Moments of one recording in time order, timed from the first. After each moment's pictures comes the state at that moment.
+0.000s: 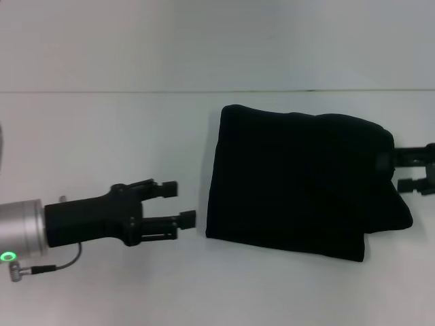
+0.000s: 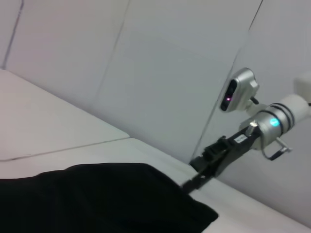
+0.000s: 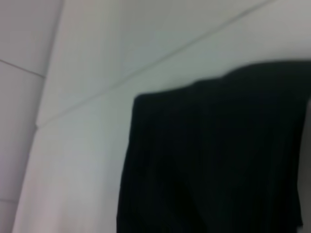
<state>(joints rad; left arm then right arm) -0.52 -2.05 0.63 0.50 1.95 1.64 -1.36 0.70 1.83 -0.55 -0.52 -2.34 -1.50 2.51</state>
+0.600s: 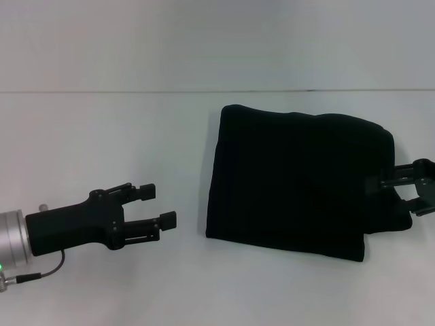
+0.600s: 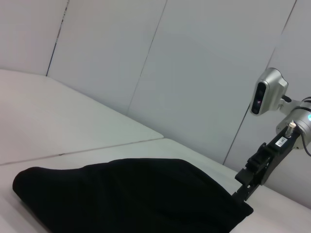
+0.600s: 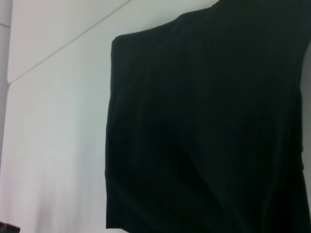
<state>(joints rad) -0.47 -2.05 0.59 0.49 1.95 1.60 -1.31 0.75 1.83 -0.61 -0.53 -2.43 -1.55 2.63</state>
